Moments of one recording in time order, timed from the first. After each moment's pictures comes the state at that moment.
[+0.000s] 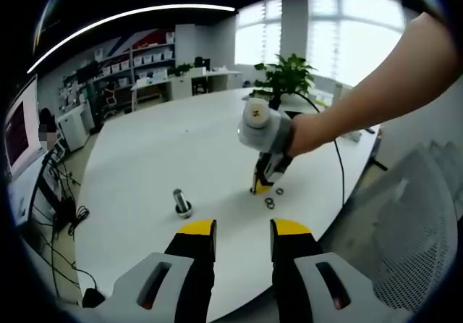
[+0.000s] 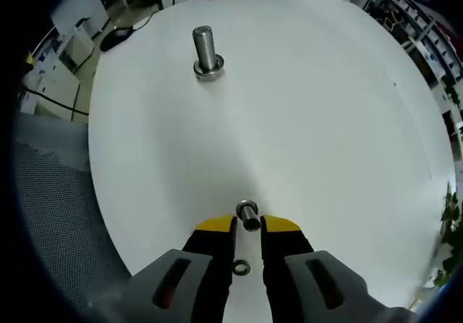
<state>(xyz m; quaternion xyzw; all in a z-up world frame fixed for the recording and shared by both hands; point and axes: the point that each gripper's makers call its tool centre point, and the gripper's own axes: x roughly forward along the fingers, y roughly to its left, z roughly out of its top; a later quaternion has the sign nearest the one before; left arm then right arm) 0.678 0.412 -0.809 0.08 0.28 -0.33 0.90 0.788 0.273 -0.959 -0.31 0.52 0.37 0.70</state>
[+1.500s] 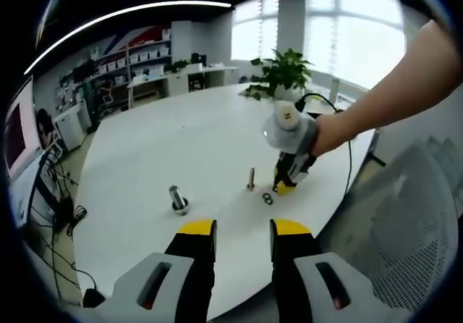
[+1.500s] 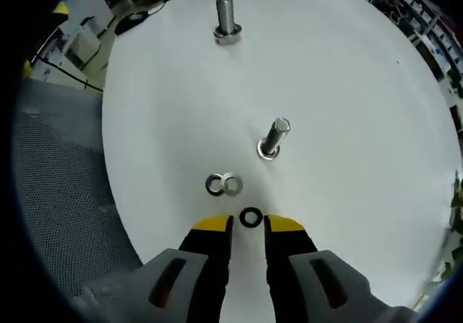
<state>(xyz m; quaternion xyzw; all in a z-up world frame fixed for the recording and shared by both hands) 0.676 0.409 -0.814 0.09 0.29 -0.34 0.89 0.748 0.240 -0.975 -0.31 0.53 0.39 0.68</state>
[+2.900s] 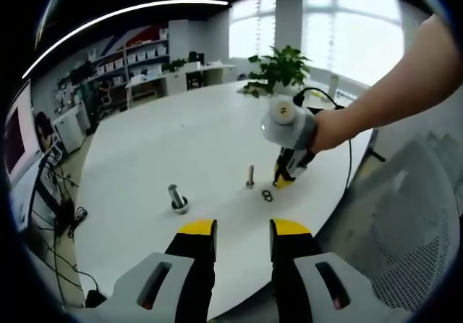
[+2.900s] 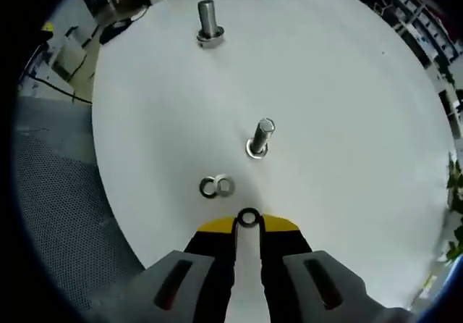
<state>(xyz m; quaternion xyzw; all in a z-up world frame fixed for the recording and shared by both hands) 0.675 0.408 -0.816 0.10 0.29 -0.34 0.89 0.756 0.239 -0.959 -0.28 0.54 0.34 0.72</state>
